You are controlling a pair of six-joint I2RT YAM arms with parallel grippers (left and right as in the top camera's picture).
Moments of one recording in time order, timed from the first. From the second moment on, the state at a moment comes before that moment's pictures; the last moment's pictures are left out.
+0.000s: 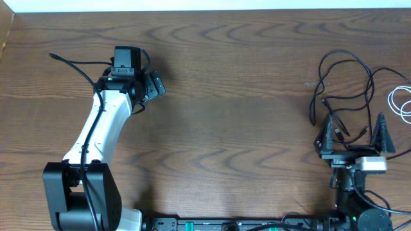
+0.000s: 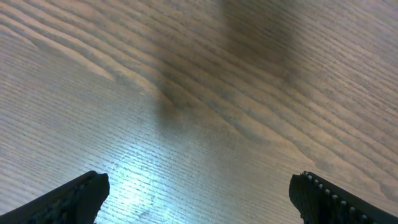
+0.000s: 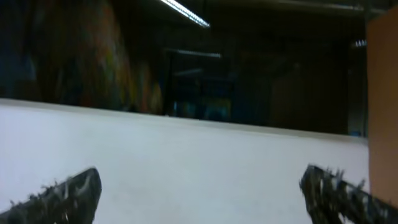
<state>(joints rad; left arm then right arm) -0.04 1.64 1.19 -0.67 -0.08 -0.44 0.04 0.20 0.03 0.71 -0.01 -0.08</state>
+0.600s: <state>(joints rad) -0.04 1.64 1.19 -0.66 -0.08 -0.44 0.04 0.20 0.01 0.06 0.00 -0.08</state>
